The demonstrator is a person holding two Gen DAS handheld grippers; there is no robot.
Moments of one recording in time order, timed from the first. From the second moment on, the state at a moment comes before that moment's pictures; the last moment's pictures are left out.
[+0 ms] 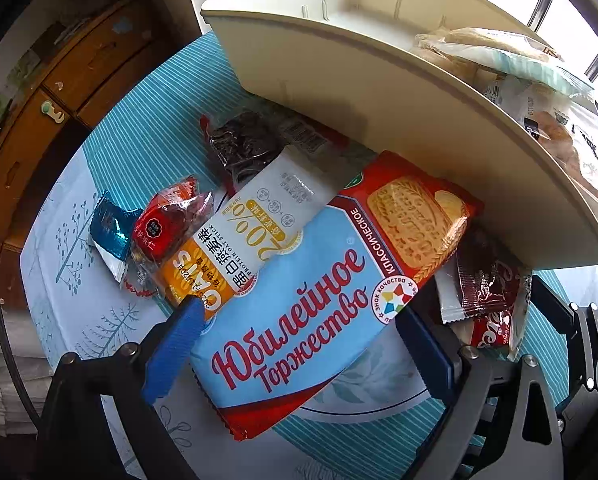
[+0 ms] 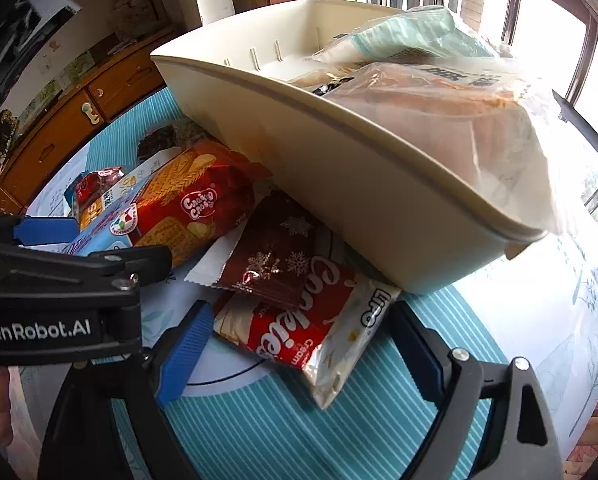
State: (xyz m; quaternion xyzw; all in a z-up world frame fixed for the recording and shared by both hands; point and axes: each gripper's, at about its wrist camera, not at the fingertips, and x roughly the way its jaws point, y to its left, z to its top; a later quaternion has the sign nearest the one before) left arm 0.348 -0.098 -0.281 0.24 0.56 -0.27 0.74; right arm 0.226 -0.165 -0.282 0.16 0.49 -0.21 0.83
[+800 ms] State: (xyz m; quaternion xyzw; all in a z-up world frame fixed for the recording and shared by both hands) left arm 0.330 -0.076 -0.275 0.19 0.58 -0.24 0.75; right arm 0.208 -0.163 -0.275 0.13 0.50 -0.19 0.84
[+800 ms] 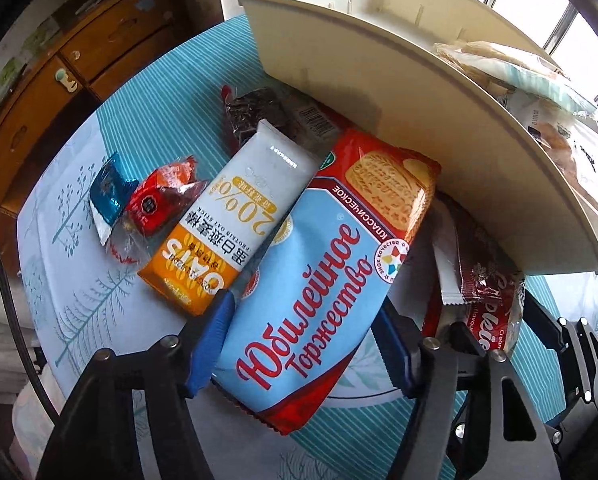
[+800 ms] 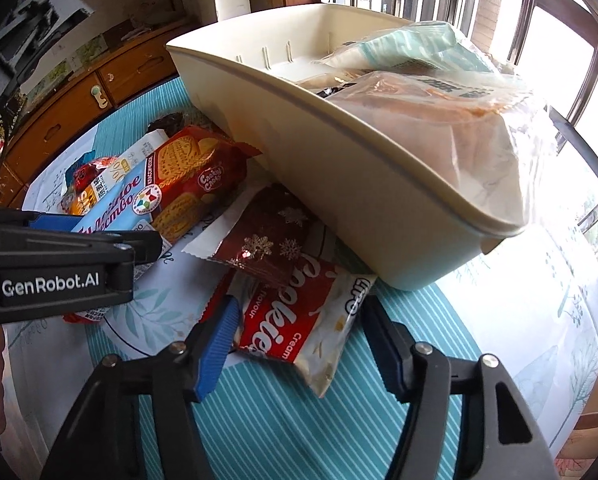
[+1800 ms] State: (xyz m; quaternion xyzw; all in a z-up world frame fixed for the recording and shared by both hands) left arm 0.228 0.049 -0.207 -0.03 0.61 -0.21 0.76; right arm 0.145 -0.145 -0.225 0.12 0.51 -0.16 0.84
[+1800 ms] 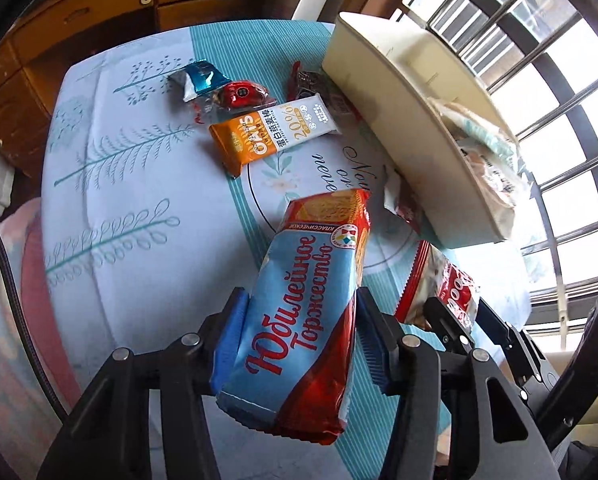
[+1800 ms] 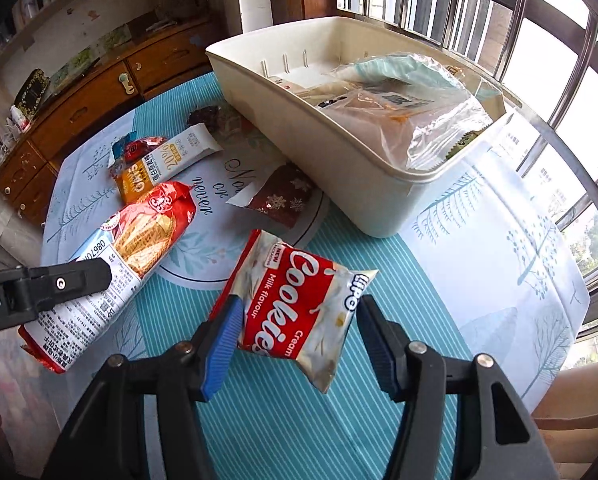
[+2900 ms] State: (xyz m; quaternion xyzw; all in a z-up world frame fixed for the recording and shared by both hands) left arm 0.177 0.039 -0.093 -0.22 0.52 -0.15 0.81; right arm 0.122 -0.183 -0.114 0.05 0.45 0.00 0.89
